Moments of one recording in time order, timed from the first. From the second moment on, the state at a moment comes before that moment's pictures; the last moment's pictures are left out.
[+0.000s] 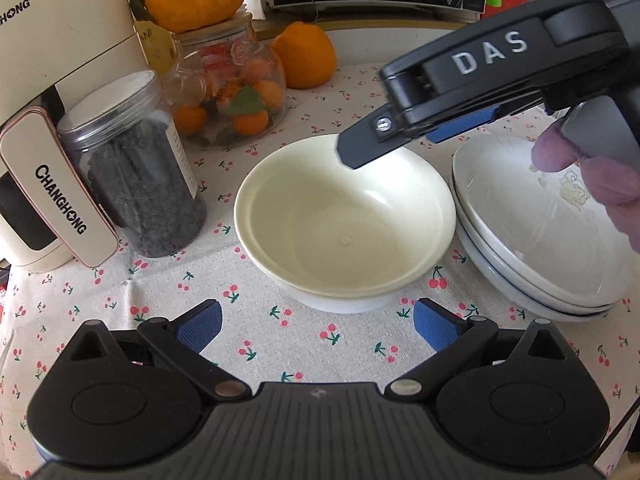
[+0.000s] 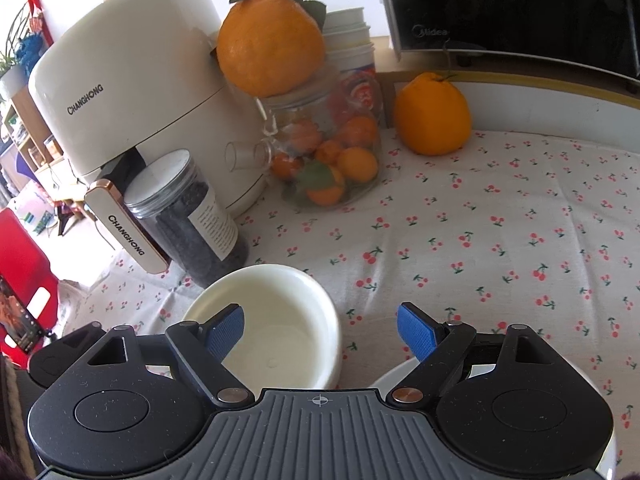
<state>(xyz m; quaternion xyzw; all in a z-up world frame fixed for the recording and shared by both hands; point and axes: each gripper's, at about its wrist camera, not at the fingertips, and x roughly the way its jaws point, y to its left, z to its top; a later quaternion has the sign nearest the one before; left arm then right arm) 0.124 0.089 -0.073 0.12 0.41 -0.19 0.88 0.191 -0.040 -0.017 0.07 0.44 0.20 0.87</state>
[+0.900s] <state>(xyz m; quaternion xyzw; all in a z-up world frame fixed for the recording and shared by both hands) 0.132 0.066 -0.073 0.12 0.41 -0.20 0.88 0.205 -0.031 -0.032 0.09 0.47 0.20 0.85</state>
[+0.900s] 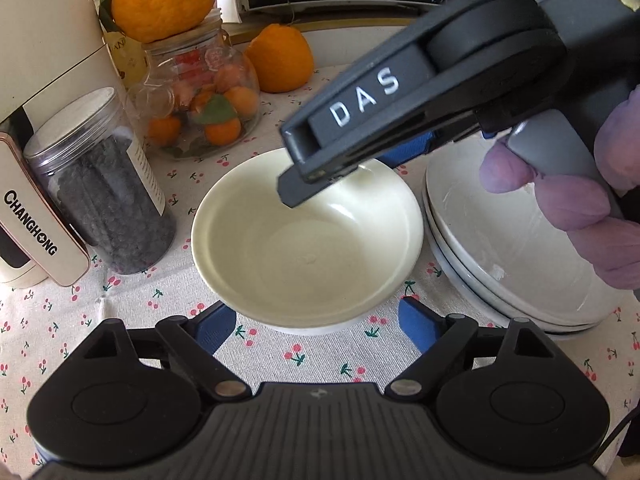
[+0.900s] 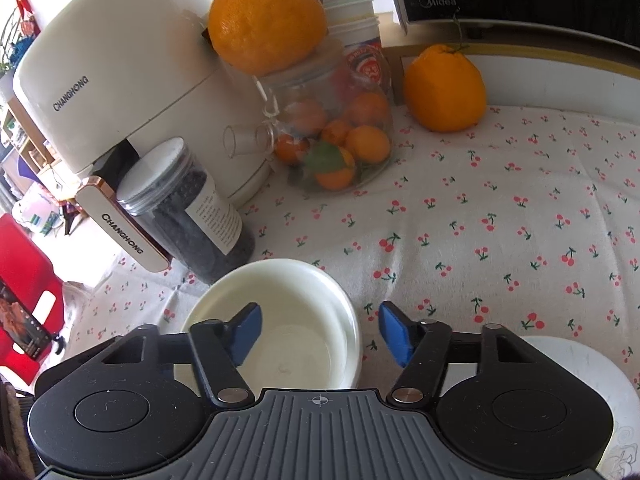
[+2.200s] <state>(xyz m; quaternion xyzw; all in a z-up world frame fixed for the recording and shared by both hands) 0.111 0.065 -0.026 0.09 0.39 -0.22 0.89 0.183 -0.062 0.014 0.09 0.44 0.21 0.87</state>
